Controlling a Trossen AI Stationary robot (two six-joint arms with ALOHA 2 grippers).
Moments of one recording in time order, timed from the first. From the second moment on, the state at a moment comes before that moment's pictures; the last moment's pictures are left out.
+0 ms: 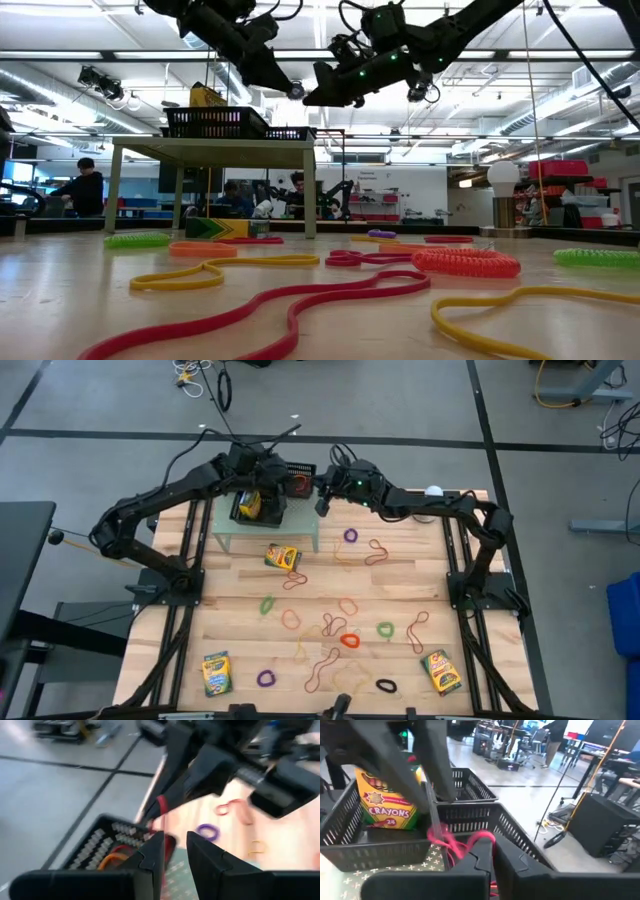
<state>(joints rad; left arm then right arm) 0.61 1.36 1.25 -0.36 0.16 0.30 -0.45 1.81 1.30 0.34 0.00 -0.20</state>
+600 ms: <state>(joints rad) 0.61 1.25 1.25 -0.50 -0.21 0.28 -0.48 2.04 1.75 -0.12 0.15 -0.06</state>
